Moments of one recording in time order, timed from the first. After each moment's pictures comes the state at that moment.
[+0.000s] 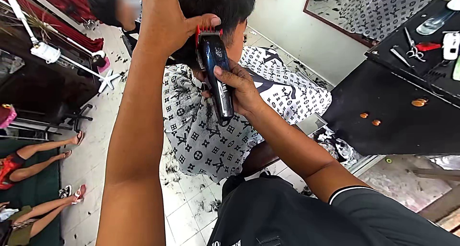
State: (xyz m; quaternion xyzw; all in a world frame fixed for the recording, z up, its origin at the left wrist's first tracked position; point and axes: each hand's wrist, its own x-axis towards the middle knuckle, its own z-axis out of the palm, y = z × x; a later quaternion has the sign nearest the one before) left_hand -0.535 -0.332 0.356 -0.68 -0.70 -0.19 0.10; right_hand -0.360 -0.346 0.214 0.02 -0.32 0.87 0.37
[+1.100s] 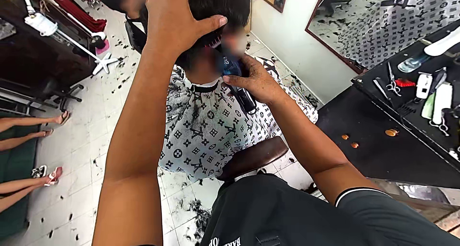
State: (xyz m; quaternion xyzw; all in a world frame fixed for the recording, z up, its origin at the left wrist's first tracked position) left_hand -0.488 -0.325 0.355 -0.60 -0.77 -0.19 0.13; right_hand -0.297 -0.260 0.218 -0.08 -0.64 0.71 0.27
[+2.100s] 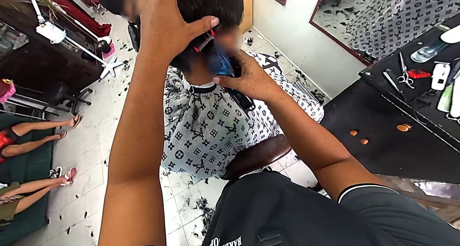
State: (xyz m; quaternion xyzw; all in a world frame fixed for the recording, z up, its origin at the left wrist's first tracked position) left_hand -0.496 -0.322 0.351 -0.61 -0.75 -0.19 0.15; right_hand -0.300 -0.262 0.229 -0.09 -0.73 0.61 0.30
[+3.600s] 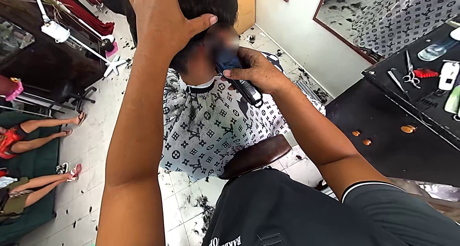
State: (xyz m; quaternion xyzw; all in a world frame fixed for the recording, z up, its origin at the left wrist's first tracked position) left_hand -0.471 -0.315 0.357 -0.58 -0.79 -0.14 0.16; right_hand -0.285 -0.226 0.219 -0.07 -0.63 0.74 0.22
